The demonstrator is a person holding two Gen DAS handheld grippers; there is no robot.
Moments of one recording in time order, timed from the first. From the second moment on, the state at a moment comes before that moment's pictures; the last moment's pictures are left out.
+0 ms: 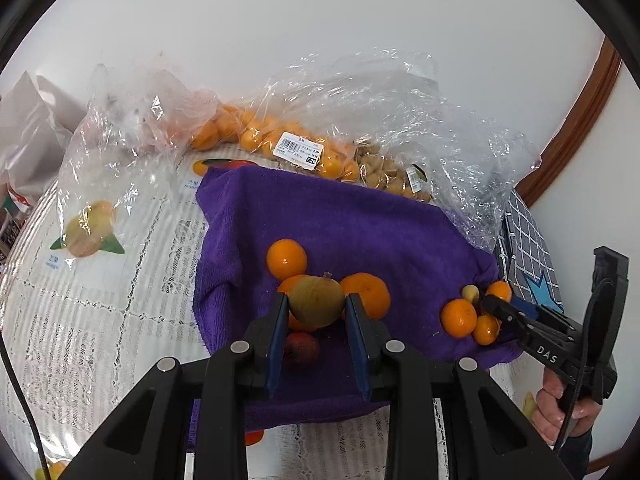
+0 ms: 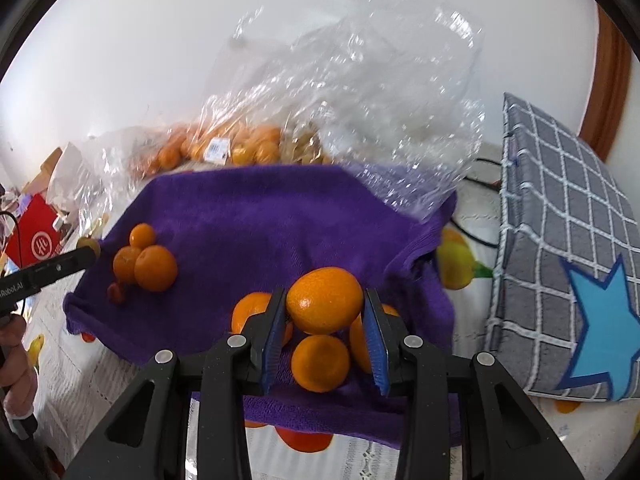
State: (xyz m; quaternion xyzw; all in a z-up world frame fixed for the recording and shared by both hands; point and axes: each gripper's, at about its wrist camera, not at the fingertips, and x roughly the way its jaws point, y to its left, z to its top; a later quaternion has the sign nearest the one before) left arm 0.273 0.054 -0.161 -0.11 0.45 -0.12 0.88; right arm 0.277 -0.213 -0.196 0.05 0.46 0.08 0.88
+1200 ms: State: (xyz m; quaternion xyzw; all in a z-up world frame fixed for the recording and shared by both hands) left arm 0.278 0.020 -0.190 -0.08 0.50 -0.18 0.84; right arm 0.272 -0.211 -0.198 0.04 0.46 0.10 0.88
